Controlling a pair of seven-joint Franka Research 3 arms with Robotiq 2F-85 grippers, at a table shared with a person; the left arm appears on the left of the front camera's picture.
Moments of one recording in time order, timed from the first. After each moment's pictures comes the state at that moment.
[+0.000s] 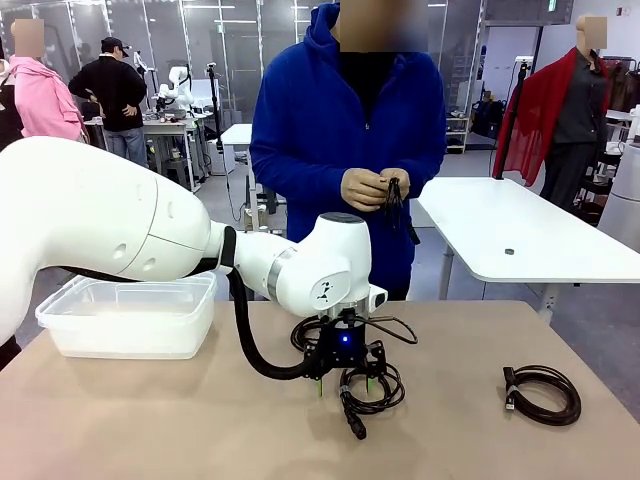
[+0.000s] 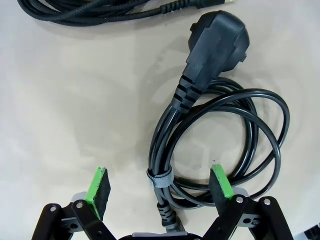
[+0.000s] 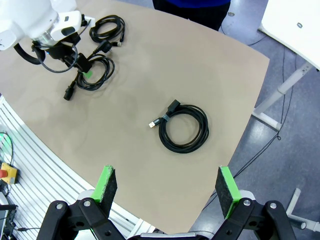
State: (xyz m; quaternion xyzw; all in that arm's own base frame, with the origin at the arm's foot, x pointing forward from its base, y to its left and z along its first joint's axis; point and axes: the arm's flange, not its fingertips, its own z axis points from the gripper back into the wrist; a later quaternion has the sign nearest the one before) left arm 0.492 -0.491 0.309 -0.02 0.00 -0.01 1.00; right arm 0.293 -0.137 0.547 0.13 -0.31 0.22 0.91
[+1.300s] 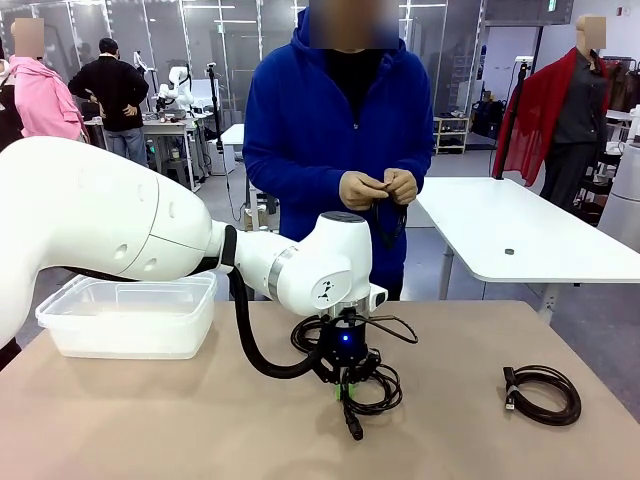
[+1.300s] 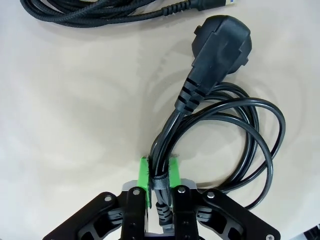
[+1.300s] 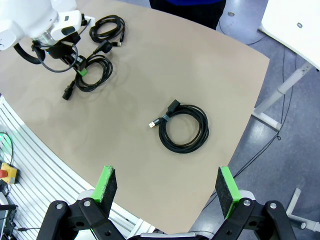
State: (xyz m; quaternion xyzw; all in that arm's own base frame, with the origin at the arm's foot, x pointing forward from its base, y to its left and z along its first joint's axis) left arm 0.493 -0.491 0.311 -0.02 0.00 -0.01 1.00; right arm 0.293 -0.137 0.547 0.13 -0.31 0.22 0.91
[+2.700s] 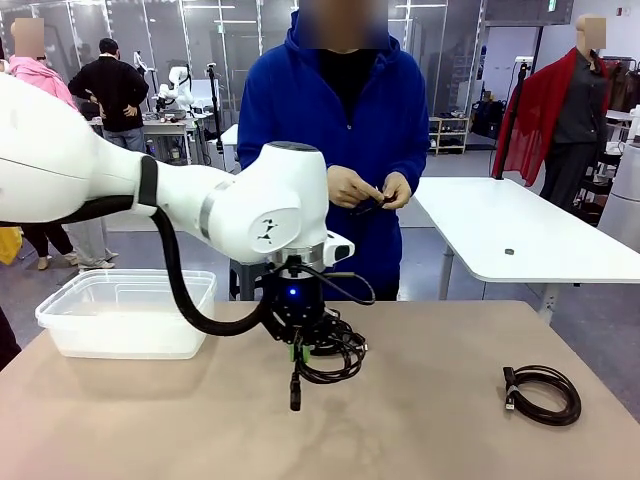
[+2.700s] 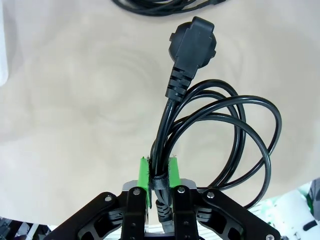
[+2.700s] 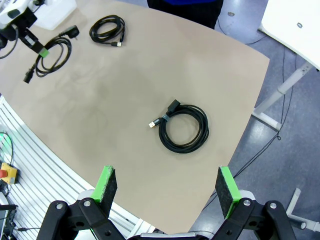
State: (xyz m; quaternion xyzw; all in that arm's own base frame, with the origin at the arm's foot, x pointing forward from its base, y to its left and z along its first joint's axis) left arm 0.447 -0.412 0.427 0.00 -0.04 -0.09 0.99; right arm 0.293 -0.137 0.548 0.13 -0.31 0.22 0.91
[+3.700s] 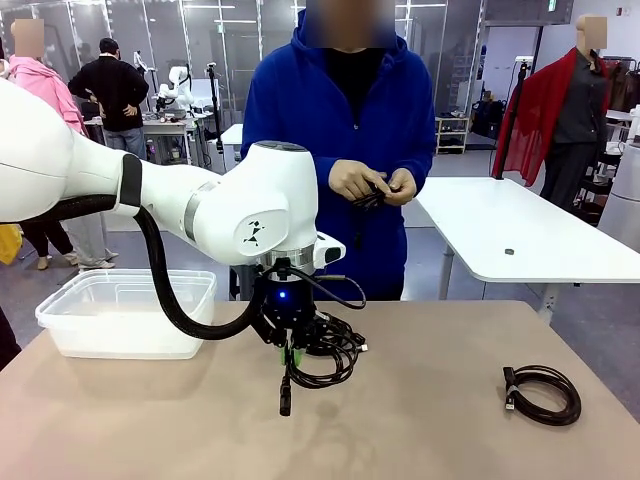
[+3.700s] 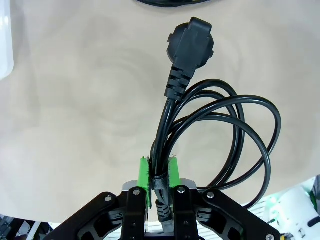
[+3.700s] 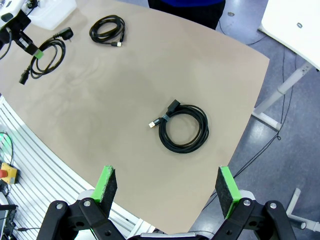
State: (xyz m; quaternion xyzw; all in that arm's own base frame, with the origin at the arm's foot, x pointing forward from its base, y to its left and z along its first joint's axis) left arm 0.439 -0.401 0.427 0.00 -0.04 -0.10 0.99; right arm 0.293 -0.137 0.548 0.13 -0.31 0.22 0.91
